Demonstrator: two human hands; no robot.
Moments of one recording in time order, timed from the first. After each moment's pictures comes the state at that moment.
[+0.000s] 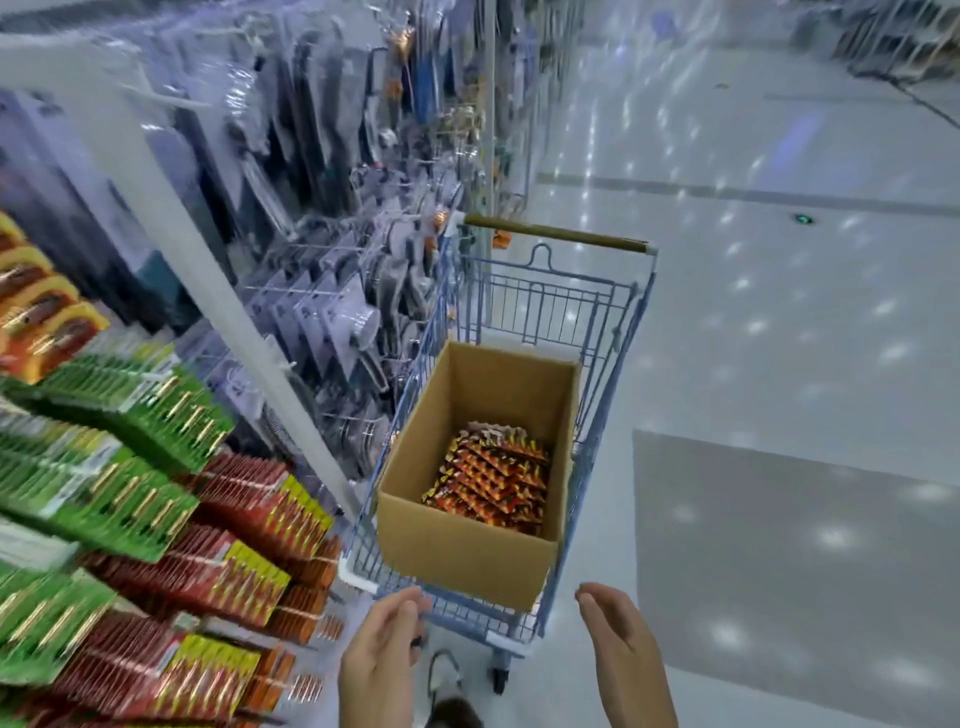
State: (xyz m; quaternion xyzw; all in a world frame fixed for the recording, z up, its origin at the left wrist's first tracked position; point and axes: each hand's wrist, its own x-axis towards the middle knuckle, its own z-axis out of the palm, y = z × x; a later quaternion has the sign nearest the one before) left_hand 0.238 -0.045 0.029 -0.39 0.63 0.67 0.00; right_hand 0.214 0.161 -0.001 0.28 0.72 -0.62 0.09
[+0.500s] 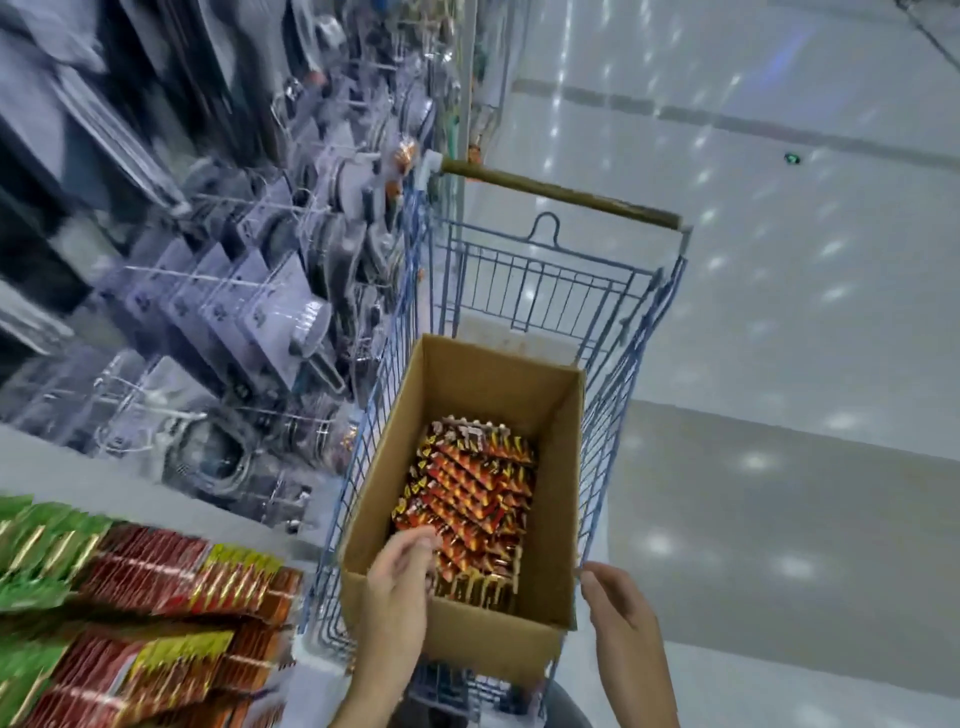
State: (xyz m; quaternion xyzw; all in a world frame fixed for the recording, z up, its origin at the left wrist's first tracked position) left_hand 0.030 -0.073 -0.027 -0.32 0.67 0.66 0.11; right_hand 0.054 0.133 -0.010 0.36 0.73 -0.57 0.10
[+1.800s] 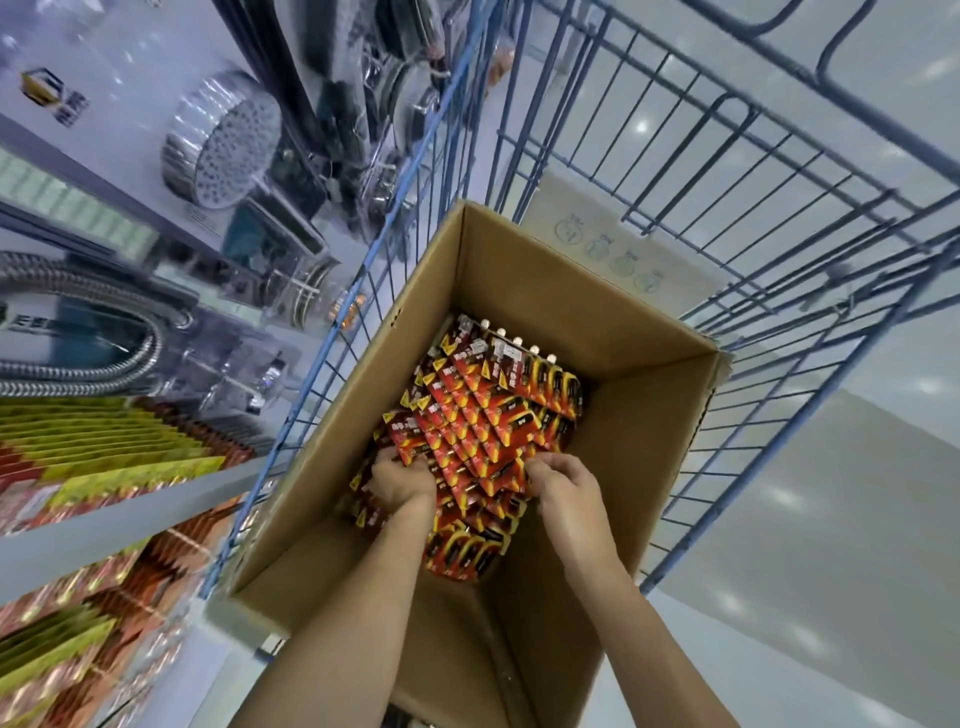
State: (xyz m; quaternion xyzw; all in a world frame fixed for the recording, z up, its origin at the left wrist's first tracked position) left_hand -0.114 -0.037 -0.312 -0.69 0.57 0.44 0.13; right_hand -0.159 0.107 -0.169 0.36 0.70 -0.48 0.38
